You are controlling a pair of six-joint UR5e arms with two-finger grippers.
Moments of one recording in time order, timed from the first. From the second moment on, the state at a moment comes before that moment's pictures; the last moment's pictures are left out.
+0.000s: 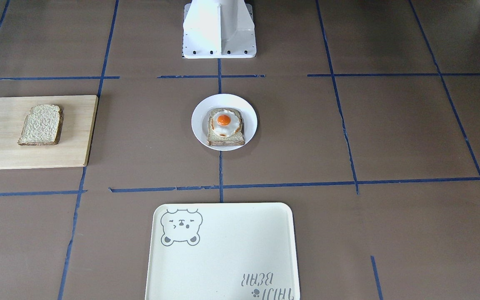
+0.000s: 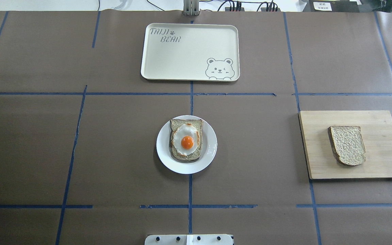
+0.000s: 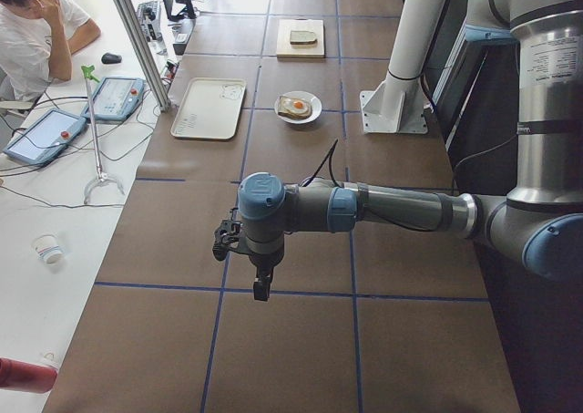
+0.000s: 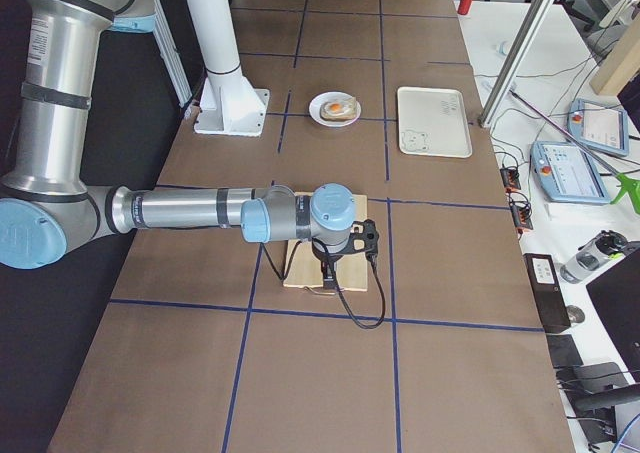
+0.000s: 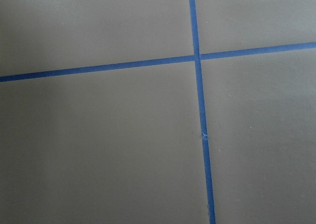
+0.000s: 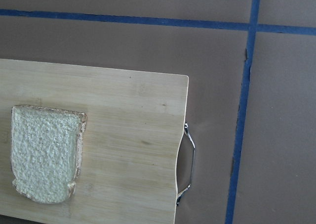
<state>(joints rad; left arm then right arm) -1.62 -1.47 -1.78 -1.46 -2.29 0.13 1.43 -1.78 1.84 -1.48 2.47 0.09</state>
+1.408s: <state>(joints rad) -1.62 -1.47 -1.80 -1.46 -2.29 0.13 0.93 -1.79 1.67 -0.75 2.20 0.83</state>
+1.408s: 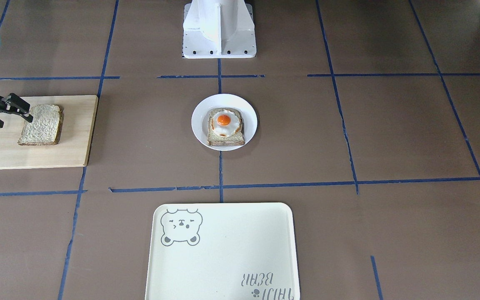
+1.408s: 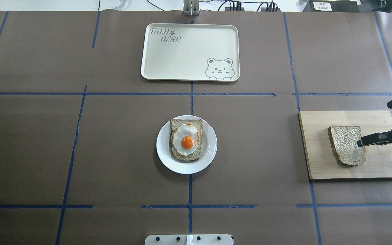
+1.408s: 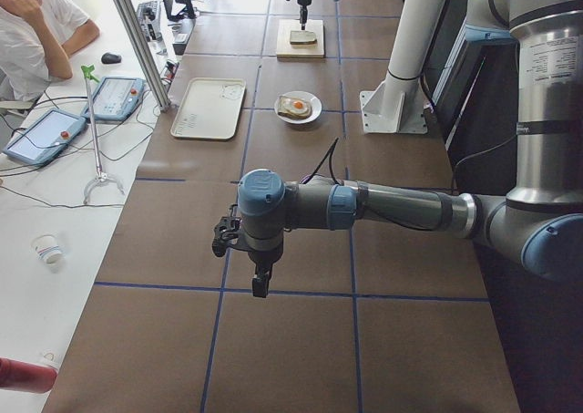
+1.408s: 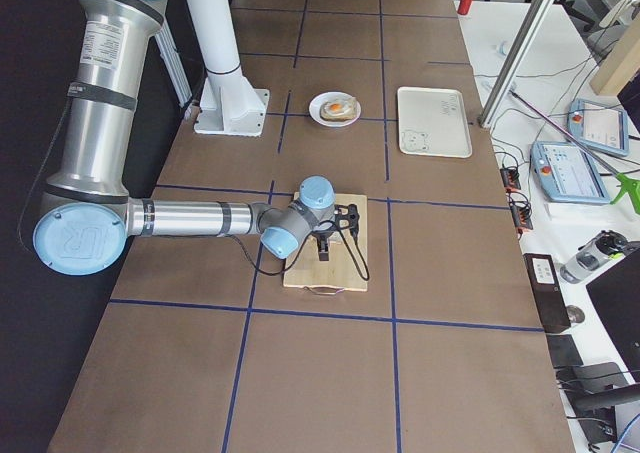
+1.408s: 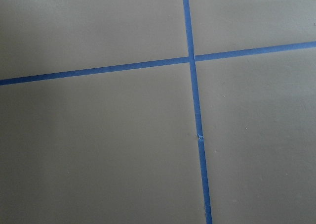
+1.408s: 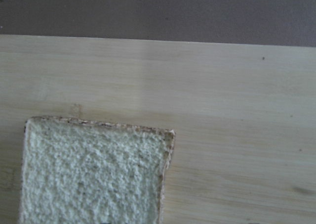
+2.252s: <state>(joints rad) -1.62 -1.47 -1.80 -1.46 -2.29 0.13 0.91 -1.77 1.67 -0.74 2.22 0.89</state>
